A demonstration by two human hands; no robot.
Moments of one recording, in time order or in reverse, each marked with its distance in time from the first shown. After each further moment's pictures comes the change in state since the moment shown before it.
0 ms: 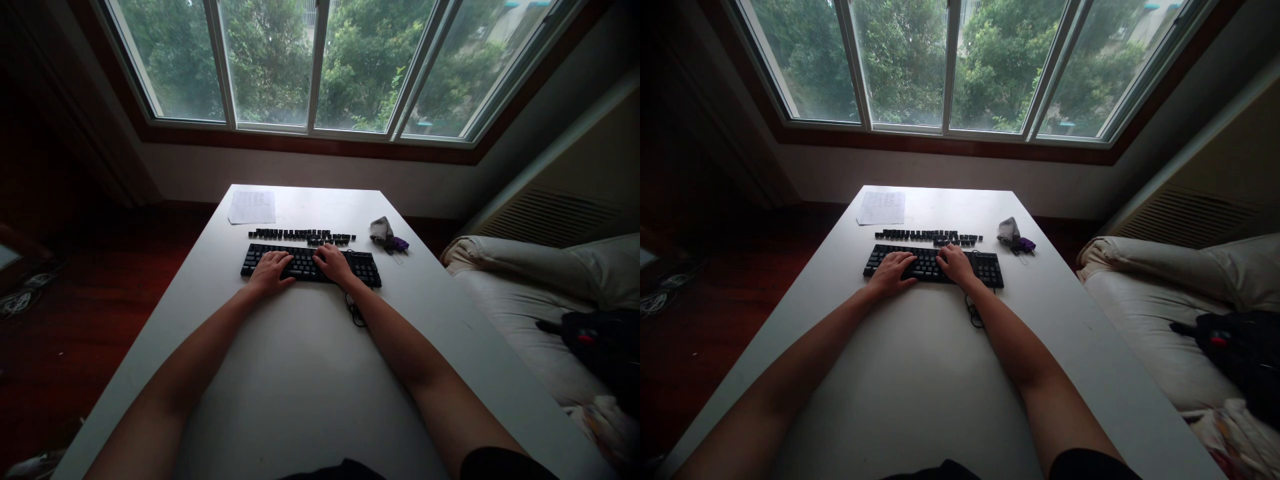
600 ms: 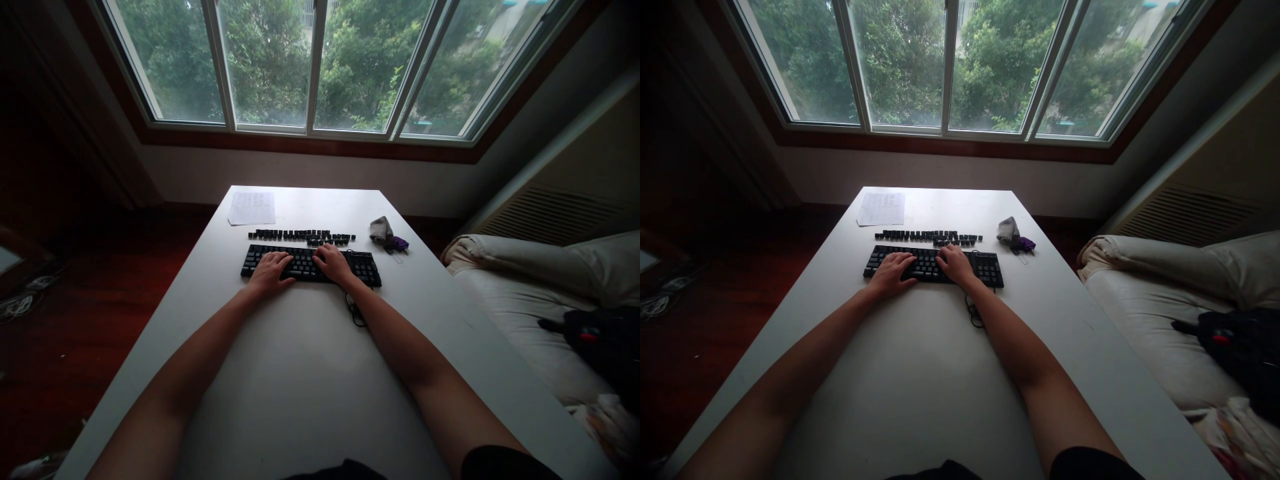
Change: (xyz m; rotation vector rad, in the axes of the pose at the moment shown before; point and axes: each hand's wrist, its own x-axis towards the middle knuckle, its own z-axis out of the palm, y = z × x) left_hand 0.000 0.001 -0.001 -0.003 -0.003 -0.006; right_hand 0.000 0.000 0.000 0.014 0.008 -0.008
